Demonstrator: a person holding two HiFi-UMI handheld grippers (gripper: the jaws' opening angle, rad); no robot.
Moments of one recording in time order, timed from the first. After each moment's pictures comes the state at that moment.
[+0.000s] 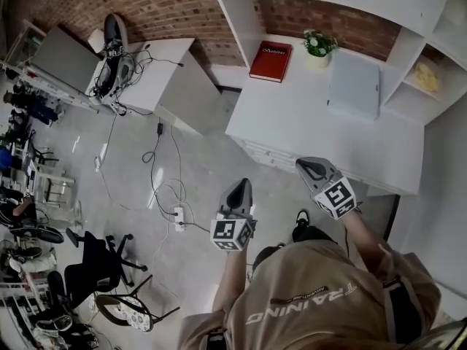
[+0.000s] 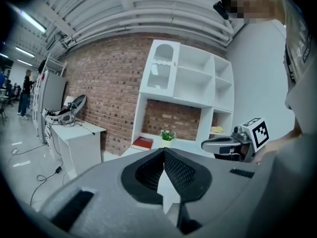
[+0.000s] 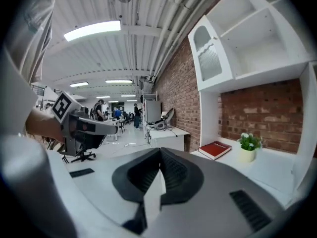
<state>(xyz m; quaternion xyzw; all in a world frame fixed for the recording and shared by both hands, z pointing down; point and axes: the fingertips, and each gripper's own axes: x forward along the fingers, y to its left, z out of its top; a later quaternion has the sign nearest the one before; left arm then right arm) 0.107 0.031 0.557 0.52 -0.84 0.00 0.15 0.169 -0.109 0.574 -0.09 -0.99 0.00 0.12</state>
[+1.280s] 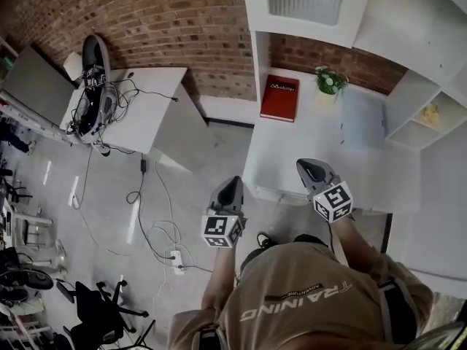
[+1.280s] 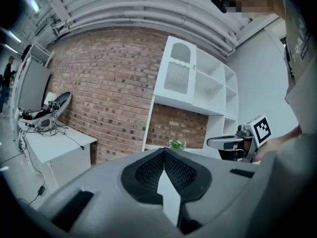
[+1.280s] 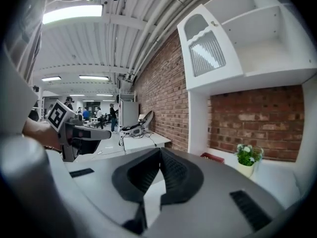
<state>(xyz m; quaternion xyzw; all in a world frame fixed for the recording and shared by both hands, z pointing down) -0.158 0.004 0.549 0.60 -0.79 -0.02 0.12 -0.051 -0.142 0.547 0.05 -0.99 0.01 0.11</state>
